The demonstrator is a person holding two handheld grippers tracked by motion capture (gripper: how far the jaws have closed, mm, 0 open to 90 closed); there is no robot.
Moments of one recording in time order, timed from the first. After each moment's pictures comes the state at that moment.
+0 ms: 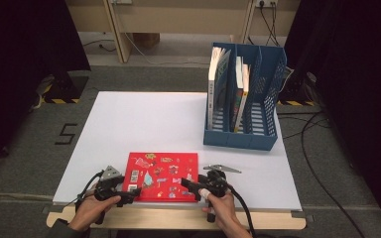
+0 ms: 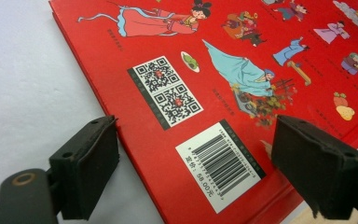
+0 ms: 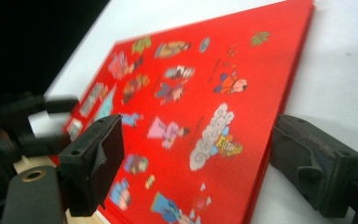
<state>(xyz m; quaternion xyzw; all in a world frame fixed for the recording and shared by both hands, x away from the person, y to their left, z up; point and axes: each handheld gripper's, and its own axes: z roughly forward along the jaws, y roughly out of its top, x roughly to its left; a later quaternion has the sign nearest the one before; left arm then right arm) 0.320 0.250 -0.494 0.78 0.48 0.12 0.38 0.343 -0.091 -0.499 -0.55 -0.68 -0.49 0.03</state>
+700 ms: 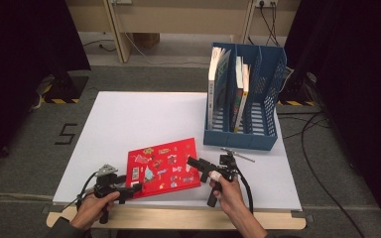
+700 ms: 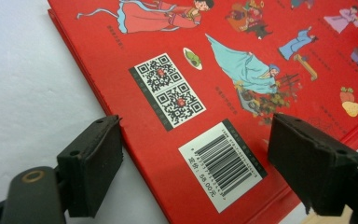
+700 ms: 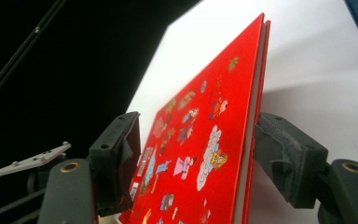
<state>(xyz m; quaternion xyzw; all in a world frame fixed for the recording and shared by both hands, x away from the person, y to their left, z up) 0.325 0.255 -0.496 0.73 0.53 0.08 0.43 0.370 -0.110 -0.461 -0.56 -0.59 -0.57 0.08</state>
